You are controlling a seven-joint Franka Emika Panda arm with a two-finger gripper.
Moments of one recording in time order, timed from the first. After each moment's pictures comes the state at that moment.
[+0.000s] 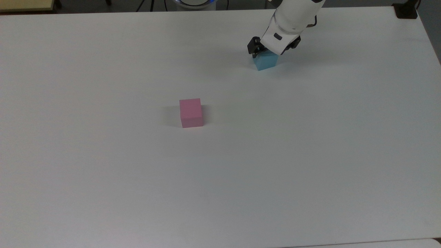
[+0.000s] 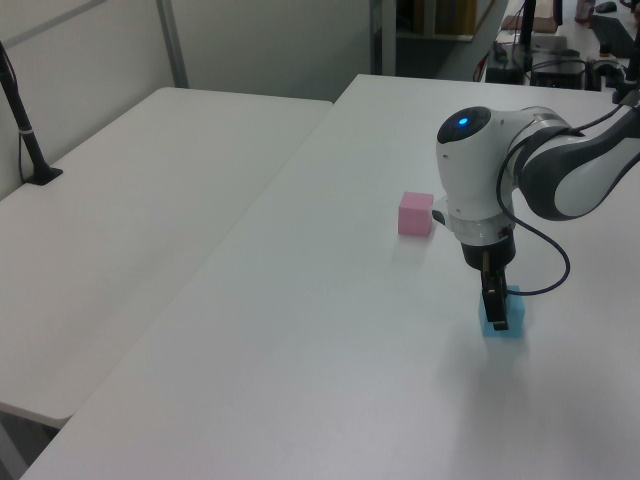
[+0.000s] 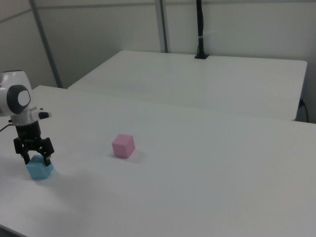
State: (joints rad) arm 0.45 0.18 0.10 -2.07 -0.03 2.01 0.34
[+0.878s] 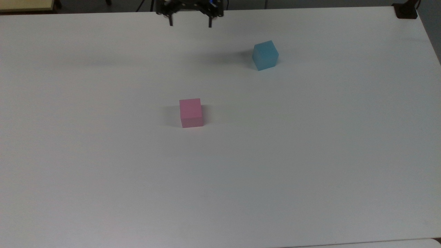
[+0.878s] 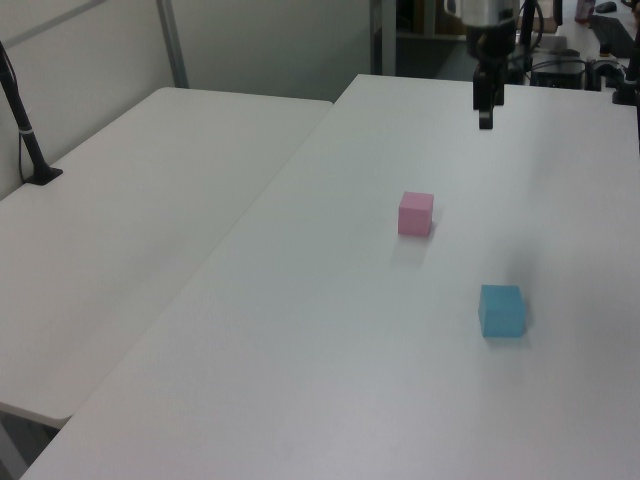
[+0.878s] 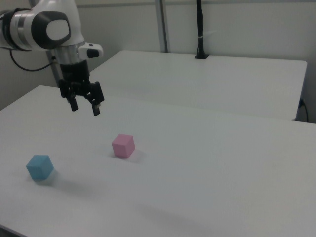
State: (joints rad) arm 0.13 -0.05 -0.05 -1.79 -0.05 1.65 0.08
